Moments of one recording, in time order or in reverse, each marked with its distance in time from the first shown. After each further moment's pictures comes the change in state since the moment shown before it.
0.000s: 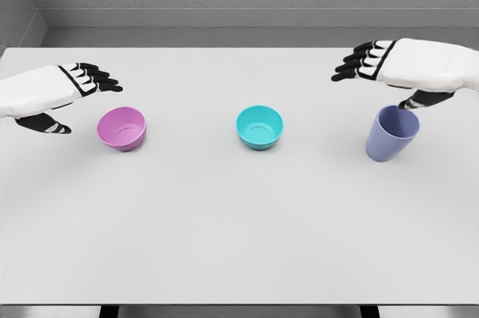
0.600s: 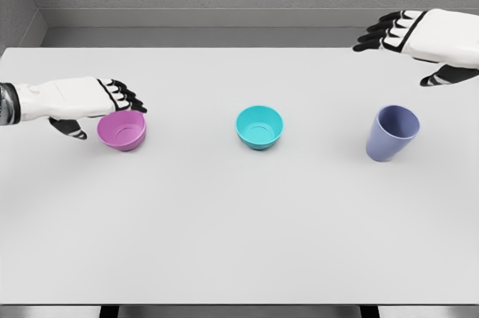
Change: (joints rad) left arm -0.126 -0.177 -0.040 0.054 -0.137 -0.001 -0.318; right arm 0.000 -0.022 -0.099 0.025 0.010 0.000 0.000
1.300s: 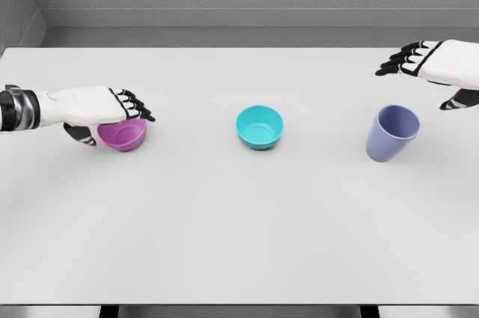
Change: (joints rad) left arm -0.014 -0.061 -0.038 0.067 -0.051 0.000 -0.008; right arm 0.084 -0.031 0.009 0.088 0.053 0.000 0.000
